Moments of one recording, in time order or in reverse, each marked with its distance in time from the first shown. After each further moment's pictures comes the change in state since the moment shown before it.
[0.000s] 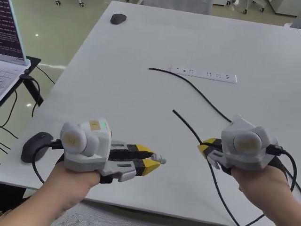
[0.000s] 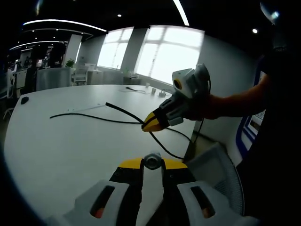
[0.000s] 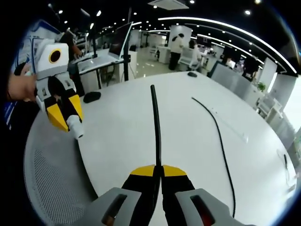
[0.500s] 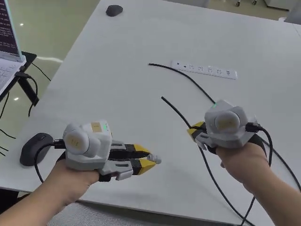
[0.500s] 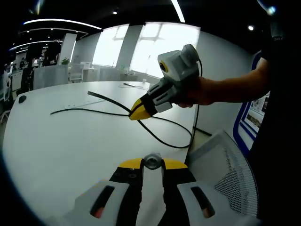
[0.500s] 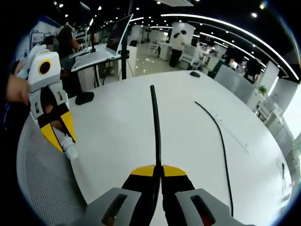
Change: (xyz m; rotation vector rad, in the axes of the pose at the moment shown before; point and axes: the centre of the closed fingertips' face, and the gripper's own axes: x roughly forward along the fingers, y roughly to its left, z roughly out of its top) left arm -0.012 0.037 -0.028 0.021 0.036 -0.043; right arm 0.053 0.006 0.034 -0.045 0.044 -0.013
